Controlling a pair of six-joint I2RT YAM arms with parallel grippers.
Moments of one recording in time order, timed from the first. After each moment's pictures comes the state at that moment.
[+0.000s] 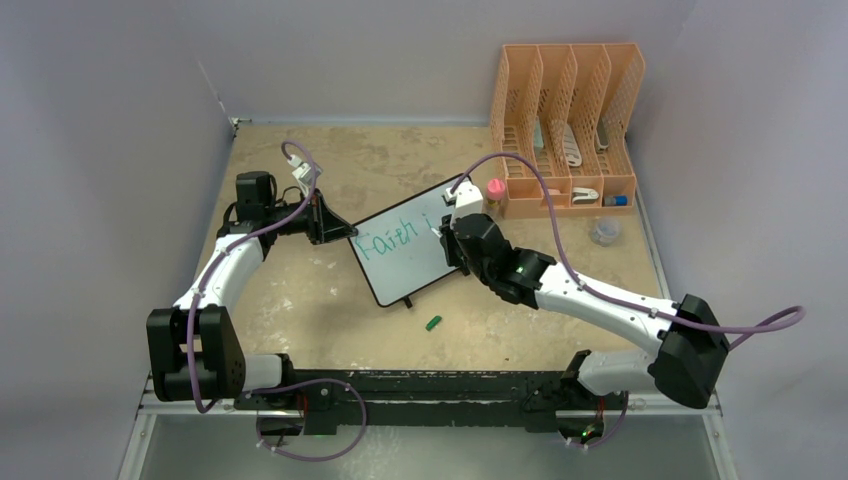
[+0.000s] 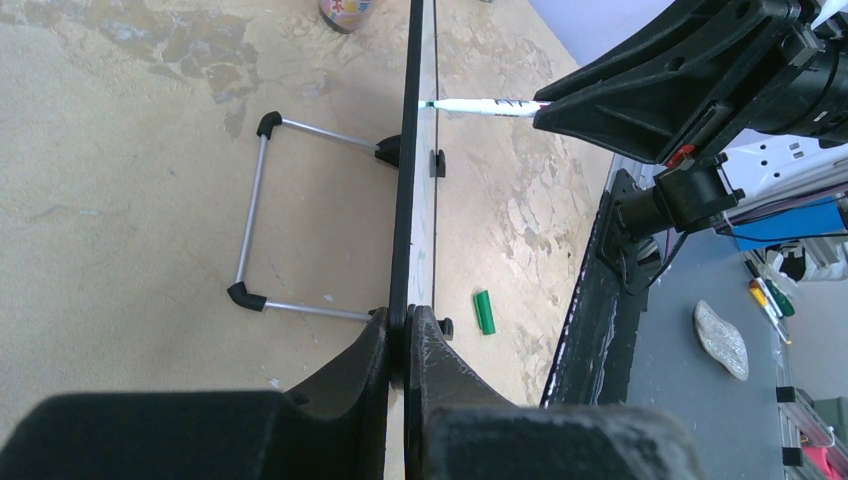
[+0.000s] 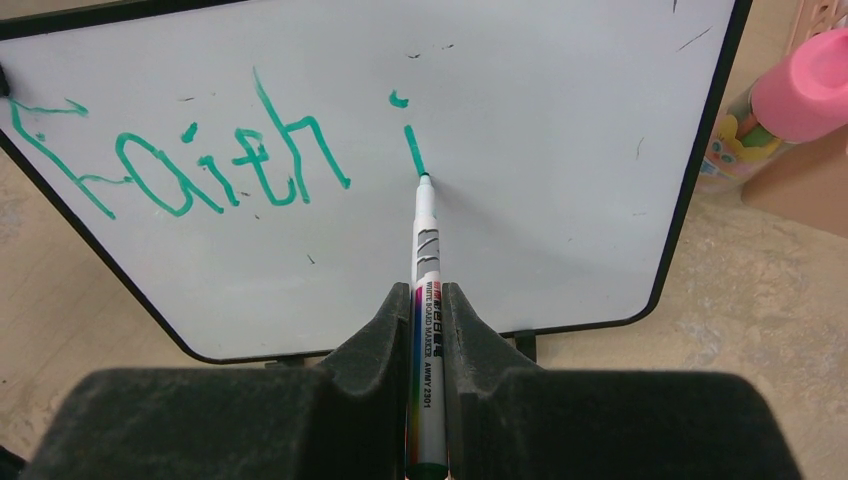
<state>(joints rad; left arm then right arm) 0.06 1.32 0.85 -0.21 1.17 0.01 0.92 1.29 0.92 -0.15 0.40 0.32</state>
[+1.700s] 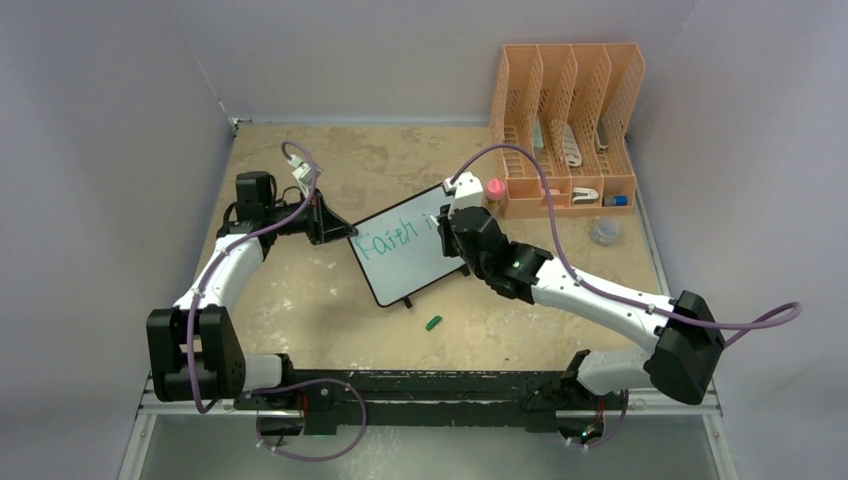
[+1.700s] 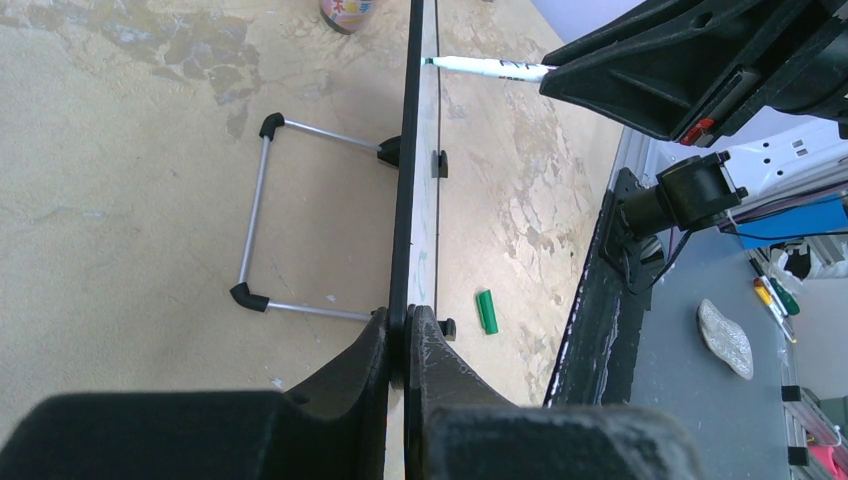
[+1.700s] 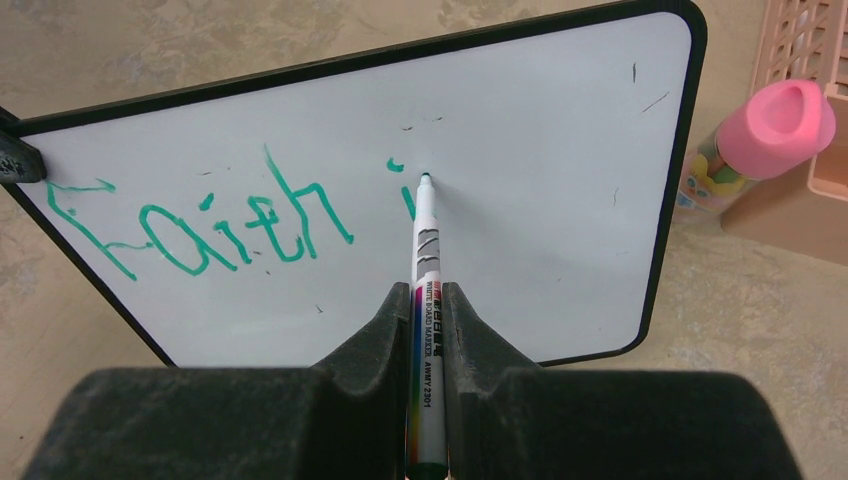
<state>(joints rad) 0.06 1.32 0.85 -0.22 1.17 0.02 0.92 1.31 0.97 -0.13 0.45 0.33</state>
